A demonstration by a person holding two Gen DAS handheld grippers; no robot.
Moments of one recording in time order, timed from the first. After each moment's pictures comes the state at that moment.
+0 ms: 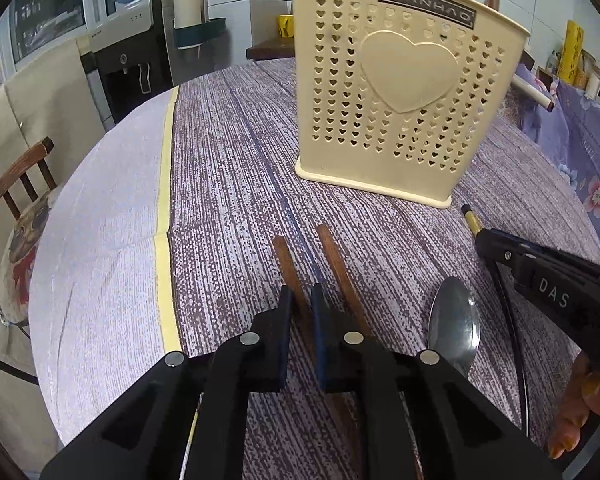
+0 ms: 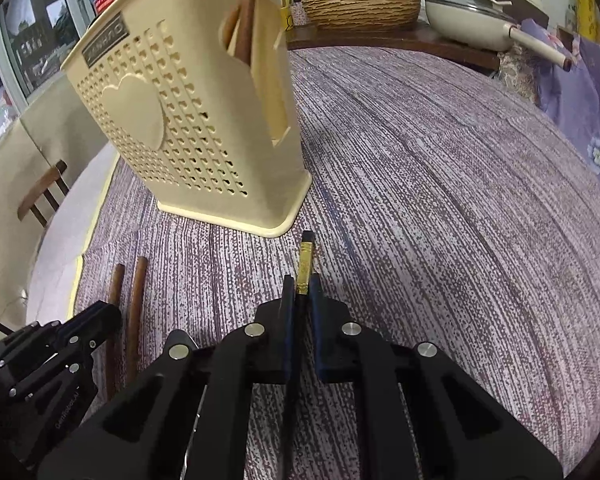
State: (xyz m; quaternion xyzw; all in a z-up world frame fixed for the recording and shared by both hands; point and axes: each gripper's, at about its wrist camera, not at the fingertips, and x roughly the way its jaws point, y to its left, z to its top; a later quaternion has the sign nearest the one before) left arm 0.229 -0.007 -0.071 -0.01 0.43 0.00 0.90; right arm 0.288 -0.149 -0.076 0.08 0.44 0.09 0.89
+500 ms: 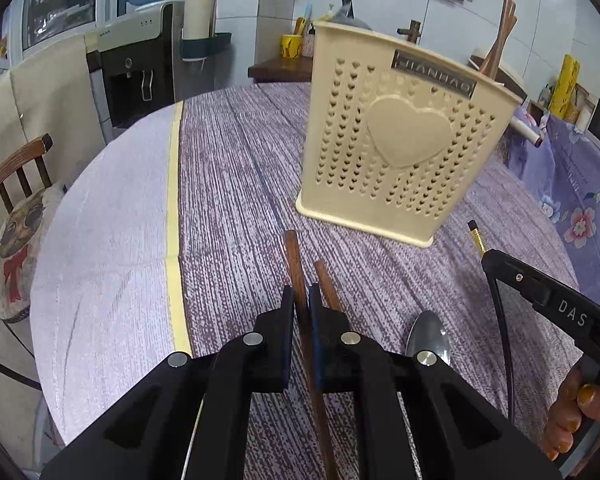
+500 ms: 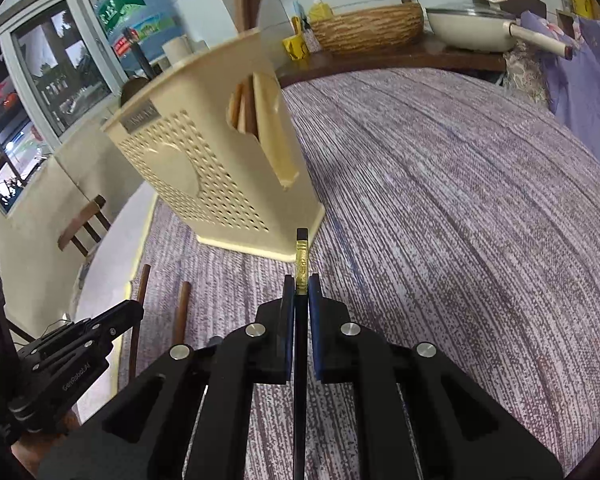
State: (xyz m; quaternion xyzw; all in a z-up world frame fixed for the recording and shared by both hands) left arm 0.224 0.004 -0.043 -0.05 0.40 -0.02 0.92; right arm 0.270 -0.168 -0.047 0.13 0.39 0.14 0.90
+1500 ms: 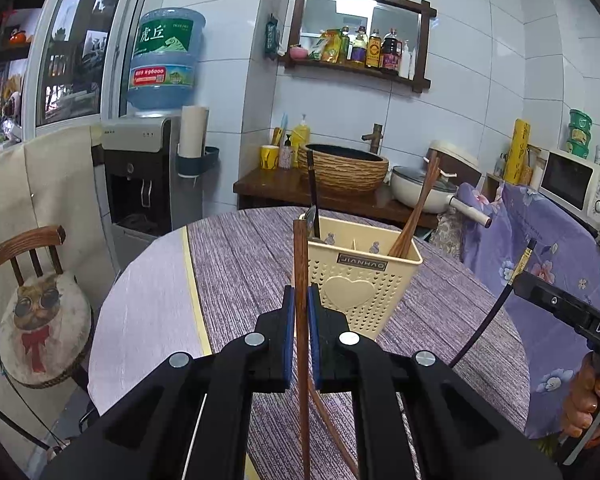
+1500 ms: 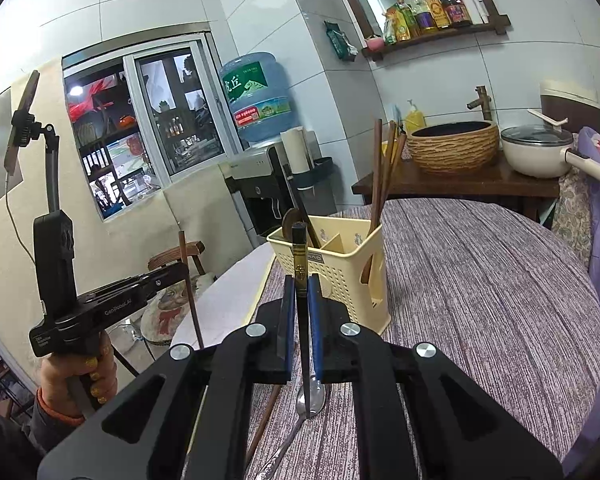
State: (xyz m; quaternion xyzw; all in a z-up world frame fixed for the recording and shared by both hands) left arm 0.174 0.022 0.069 -0.05 0.23 -0.06 0.97; right arm 0.189 -0.200 0.080 0.11 0.22 0.29 0.93
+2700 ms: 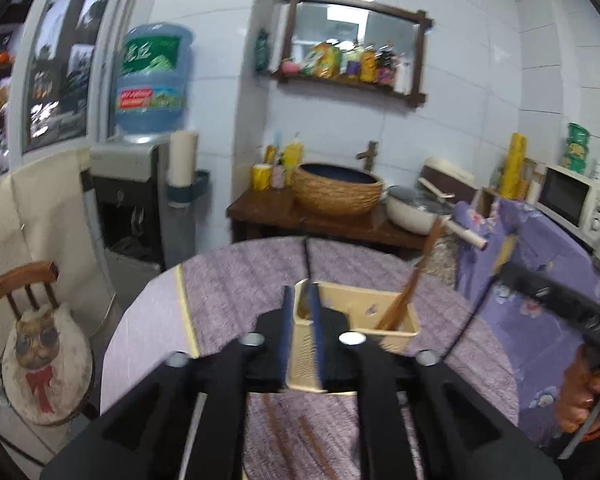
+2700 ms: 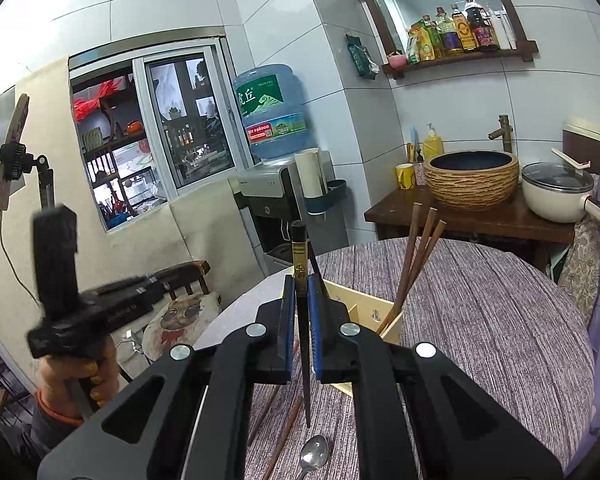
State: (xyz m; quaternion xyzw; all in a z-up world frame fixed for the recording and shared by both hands) left arm 0.218 0.039 0.113 -0.05 0.23 -0.06 0.97; right arm 0.238 -0.178 0.145 0.08 0.20 0.30 0.93
